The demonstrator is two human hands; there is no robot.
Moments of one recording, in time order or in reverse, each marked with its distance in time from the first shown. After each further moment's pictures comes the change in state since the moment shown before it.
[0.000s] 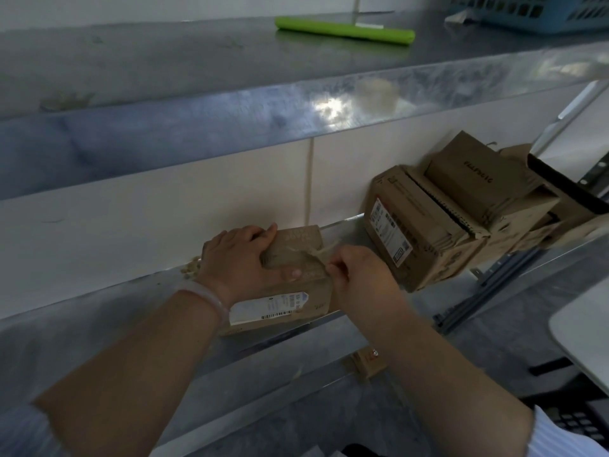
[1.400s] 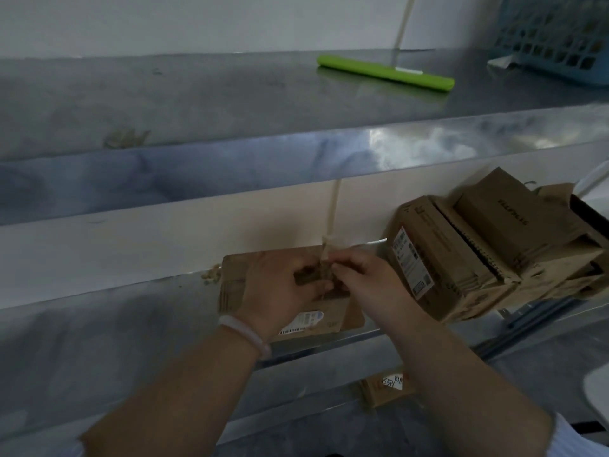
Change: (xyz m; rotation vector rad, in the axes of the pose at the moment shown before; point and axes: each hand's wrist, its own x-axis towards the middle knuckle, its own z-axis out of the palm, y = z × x) left_hand -0.007 0.037 0.009 -0.606 0.343 0.061; right_hand 0.044 -0.005 -0.007 0.655 -0.201 0.143
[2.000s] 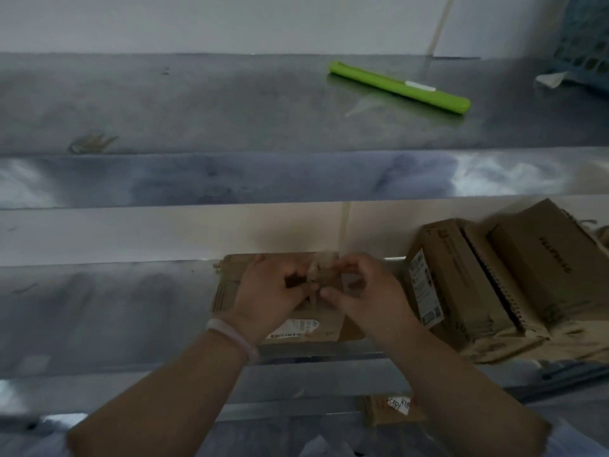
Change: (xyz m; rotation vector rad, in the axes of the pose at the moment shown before) left_hand 0.004 0.006 0.009 0.093 0.075 -0.235; right_hand 0.029 0.023 -0.025 -0.268 -0.153 -0.323
